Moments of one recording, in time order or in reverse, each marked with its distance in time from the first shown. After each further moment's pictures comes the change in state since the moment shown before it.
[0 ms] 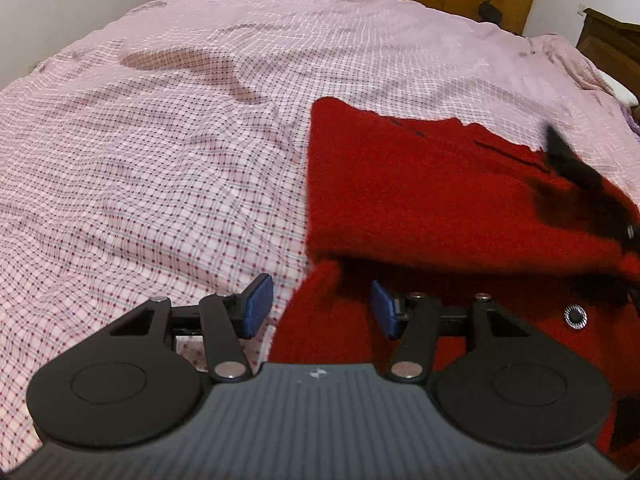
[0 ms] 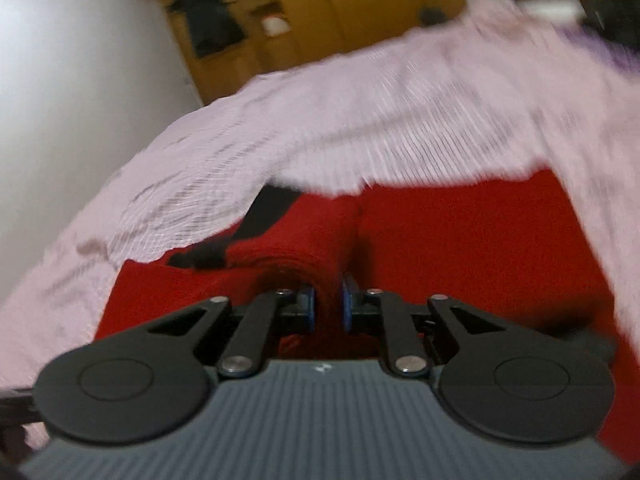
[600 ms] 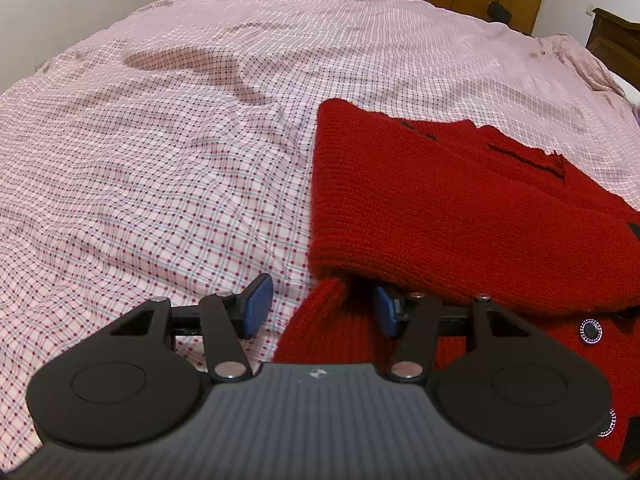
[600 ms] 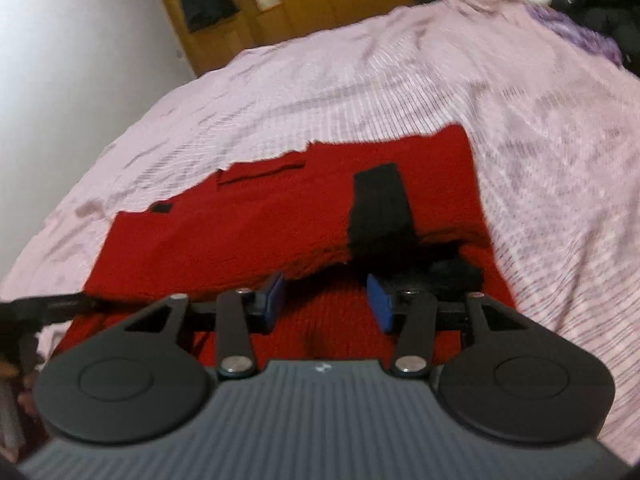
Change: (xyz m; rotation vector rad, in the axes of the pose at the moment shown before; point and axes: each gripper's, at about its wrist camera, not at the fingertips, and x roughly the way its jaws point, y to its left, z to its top) left arm 0.011 -0.001 0.005 -0.001 -0.004 0.021; right arm -0.075 -0.033 -0.009 -0.132 0.032 -0.024
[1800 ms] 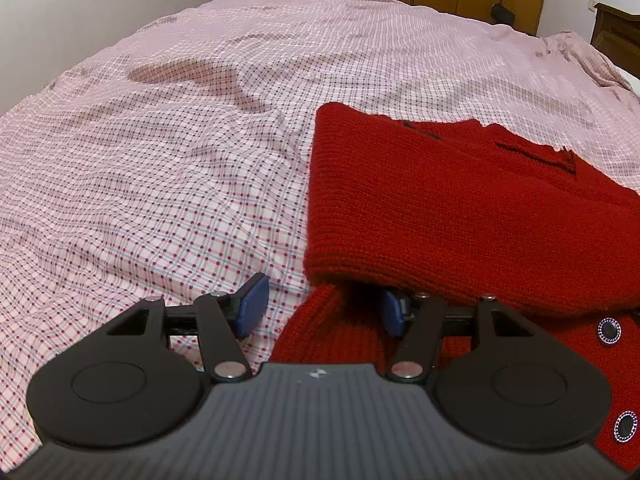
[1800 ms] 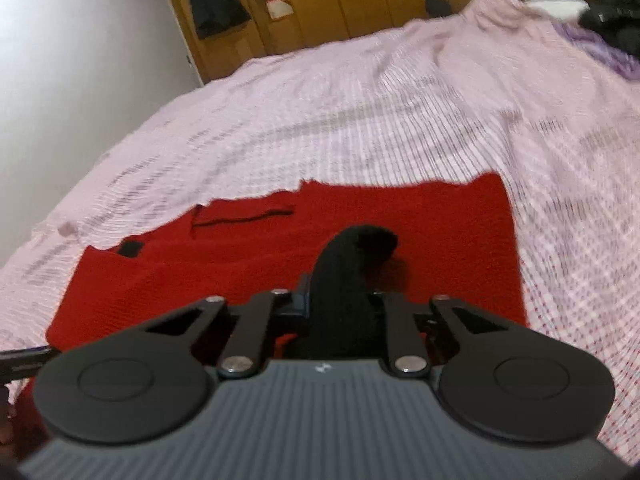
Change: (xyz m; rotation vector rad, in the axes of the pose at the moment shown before) left arm 0.006 -0.009 -0.004 0.030 -0.036 0.046; right arm 0.077 -0.009 0.040 -0.037 -0.045 0.010
